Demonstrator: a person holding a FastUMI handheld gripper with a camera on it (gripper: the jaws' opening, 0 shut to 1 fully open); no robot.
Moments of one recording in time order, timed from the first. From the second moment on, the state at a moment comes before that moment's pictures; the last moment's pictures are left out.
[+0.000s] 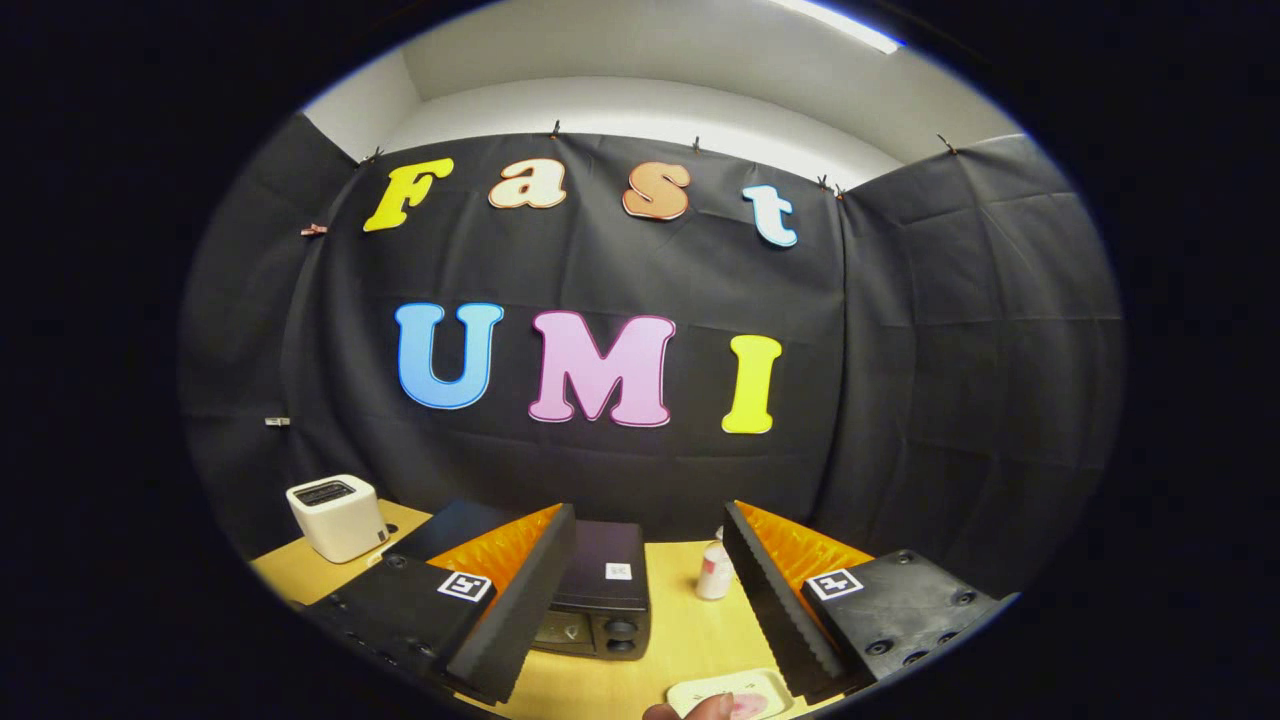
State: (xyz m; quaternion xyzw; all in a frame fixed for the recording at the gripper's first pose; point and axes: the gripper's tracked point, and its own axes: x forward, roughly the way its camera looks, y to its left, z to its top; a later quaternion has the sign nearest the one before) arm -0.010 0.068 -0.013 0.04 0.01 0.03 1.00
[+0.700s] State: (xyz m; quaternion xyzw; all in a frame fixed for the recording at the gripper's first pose) arm 0.037 0.236 -0.096 0.09 0.05 0.08 0.99
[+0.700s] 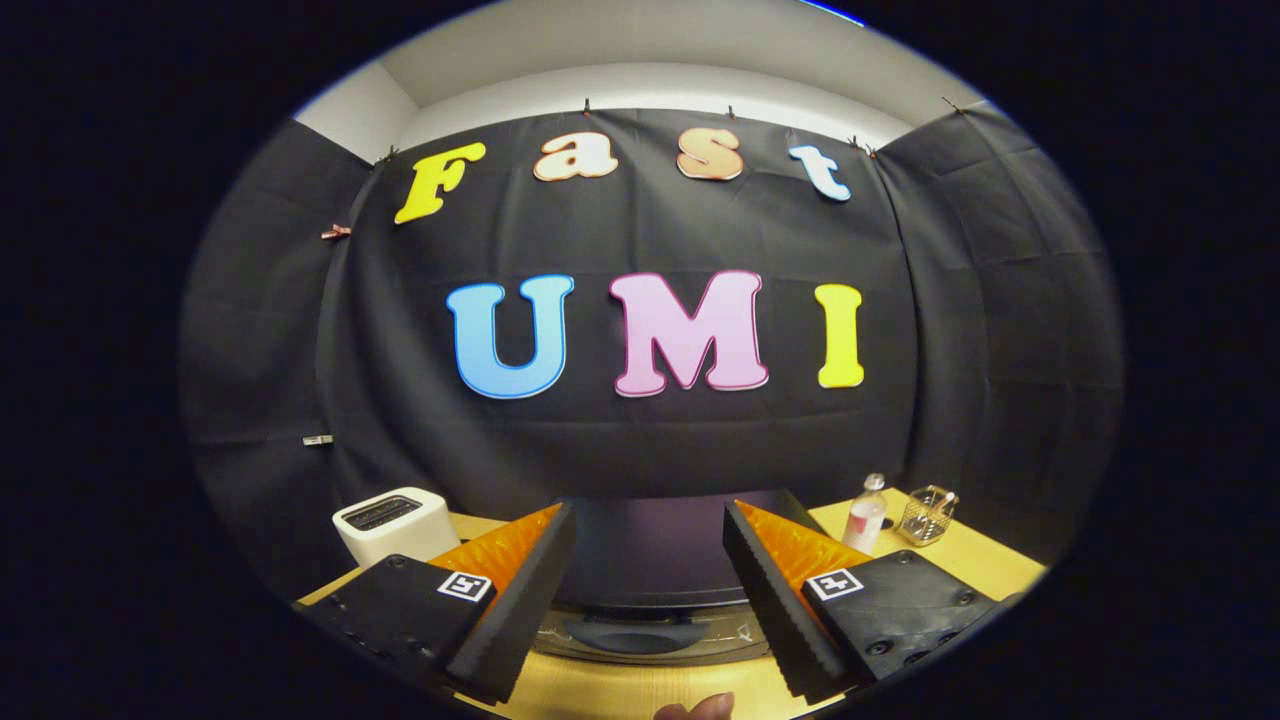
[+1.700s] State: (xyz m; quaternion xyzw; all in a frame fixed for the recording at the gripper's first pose) arm 0.011 0.251 -0.208 0.06 0.19 0.06 0.98
